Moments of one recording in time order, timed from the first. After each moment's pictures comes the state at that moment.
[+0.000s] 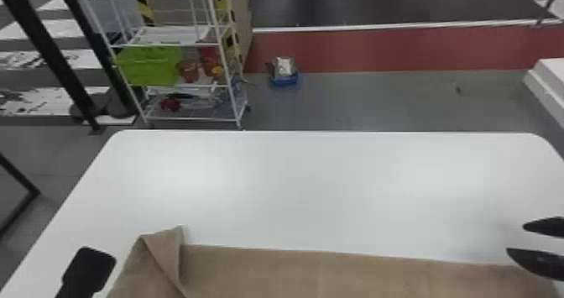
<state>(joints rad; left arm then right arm) 0.57 0.27 0.03 -2.43 -0.69 1.52 -0.50 0.20 -0.53 -0.30 -1.81 -0.09 0.69 1.18</state>
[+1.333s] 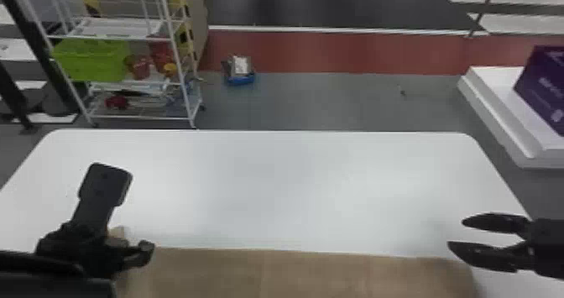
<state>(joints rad) 0.20 0.16 -0.20 -2.39 -0.65 1.57 -0.39 0.27 -0.51 -0.37 -1.94 -0.11 0.81 1.19</state>
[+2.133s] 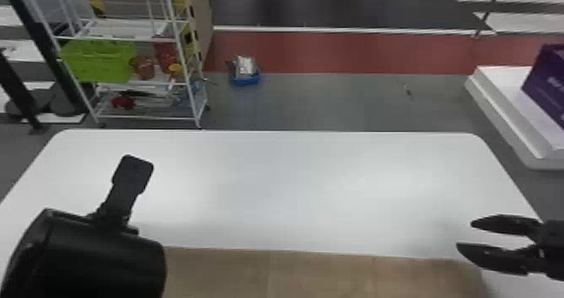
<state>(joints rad) 0.05 0.15 -0.24 -2.12 -0.71 1.57 -0.29 0.27 -0.51 -0.38 -1.95 -0.11 0.81 1.19</state>
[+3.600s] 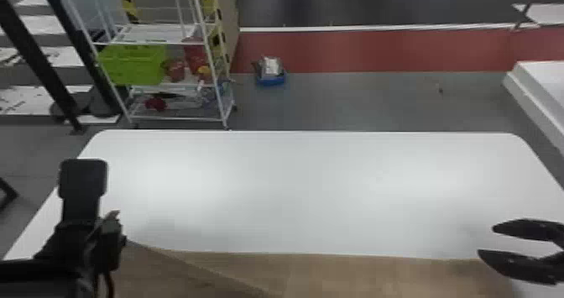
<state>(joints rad) 0.28 0.03 0.07 -2.51 -0.26 1.46 0.16 0.24 -0.51 -0.31 -1.91 -0.11 0.76 1.19</state>
